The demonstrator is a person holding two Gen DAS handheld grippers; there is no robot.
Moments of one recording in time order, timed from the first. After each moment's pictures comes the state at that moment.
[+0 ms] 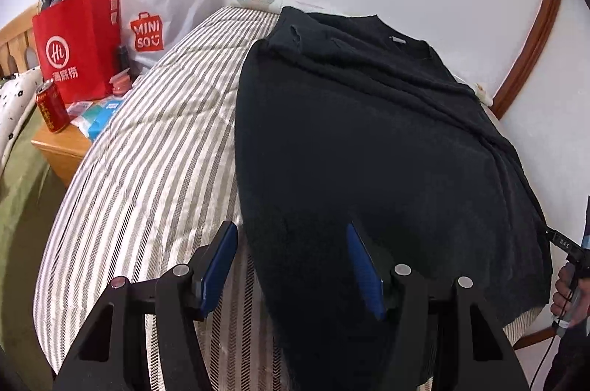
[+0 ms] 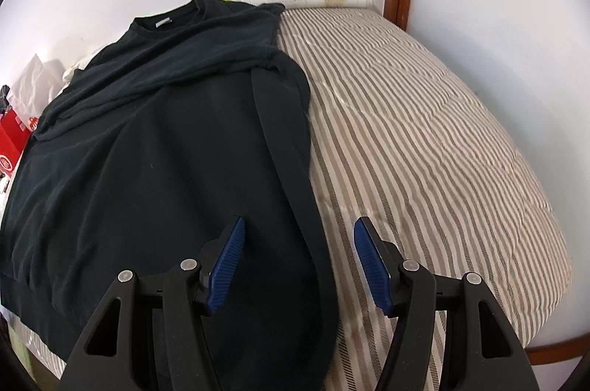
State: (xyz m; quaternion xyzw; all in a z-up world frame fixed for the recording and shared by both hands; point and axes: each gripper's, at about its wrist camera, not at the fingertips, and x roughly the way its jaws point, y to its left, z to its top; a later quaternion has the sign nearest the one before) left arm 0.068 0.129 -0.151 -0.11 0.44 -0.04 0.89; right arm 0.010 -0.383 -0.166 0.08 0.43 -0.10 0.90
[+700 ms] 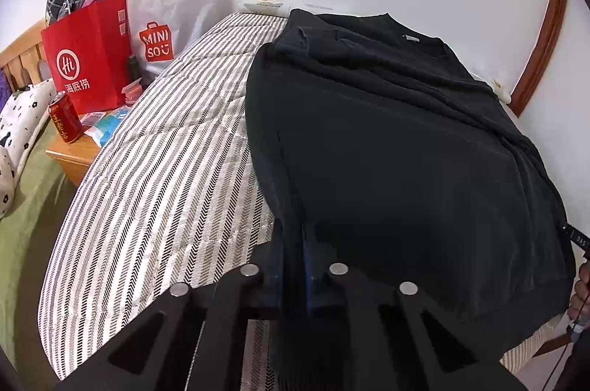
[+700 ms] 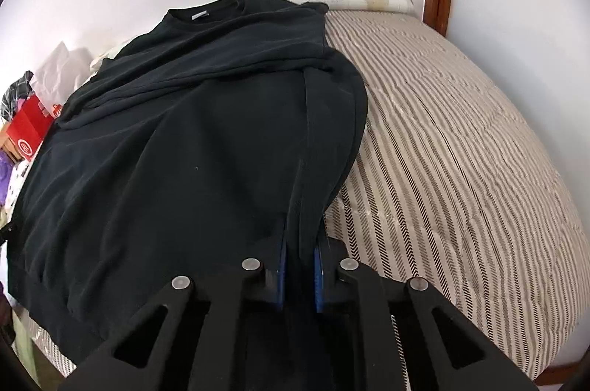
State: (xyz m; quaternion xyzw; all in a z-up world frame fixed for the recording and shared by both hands) left arm 0.078 0.117 -0.149 -0.08 0.43 0.00 0.90; right arm 0.029 -0.355 -0.165 0.06 0.42 -0.04 0.91
